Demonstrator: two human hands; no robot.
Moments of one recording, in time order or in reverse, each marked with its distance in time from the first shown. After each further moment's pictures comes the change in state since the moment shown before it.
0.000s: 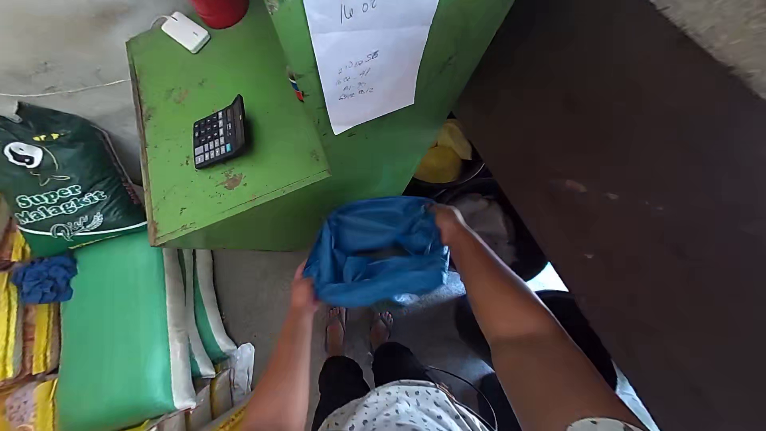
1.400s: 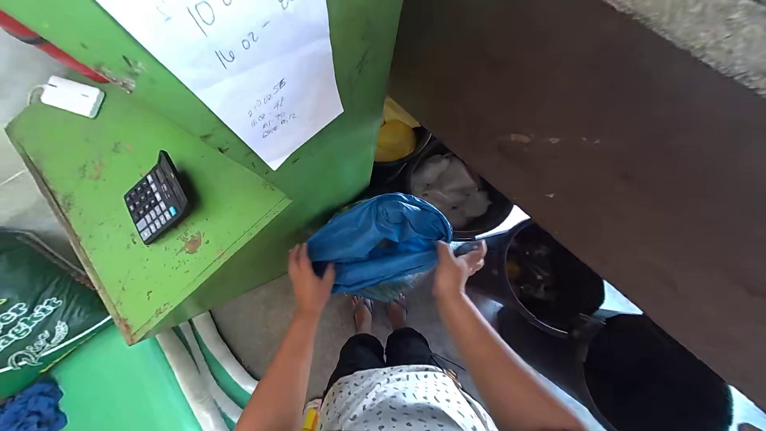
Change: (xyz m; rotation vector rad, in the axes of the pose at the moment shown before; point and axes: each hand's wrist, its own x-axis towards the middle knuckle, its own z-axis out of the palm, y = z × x) left_hand 0.023 0.072 0.045 1.201 -0.321 0.782; right_hand -0.153 0.065 0.034 0.351 0.780 0.024
